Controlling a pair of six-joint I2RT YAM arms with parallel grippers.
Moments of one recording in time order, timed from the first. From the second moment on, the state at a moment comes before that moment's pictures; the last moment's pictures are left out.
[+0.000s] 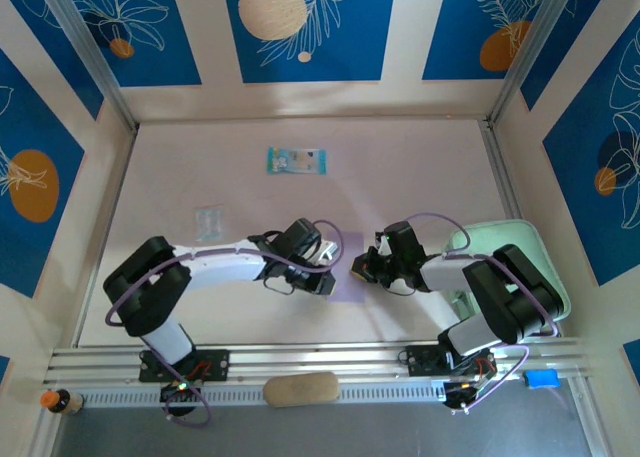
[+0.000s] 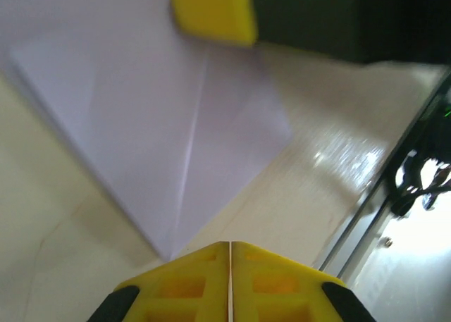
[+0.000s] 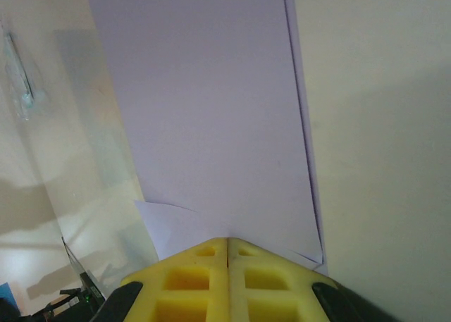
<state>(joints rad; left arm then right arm) -0.91 1.64 0.89 -0.26 0.49 -0.55 0.47 1.47 0.37 0.22 -0.51 1.00</state>
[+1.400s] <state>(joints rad) -0.90 1.80 0.90 -0.15 0.48 -0.60 0.30 1.49 0.41 0.17 -0.54 0.93</state>
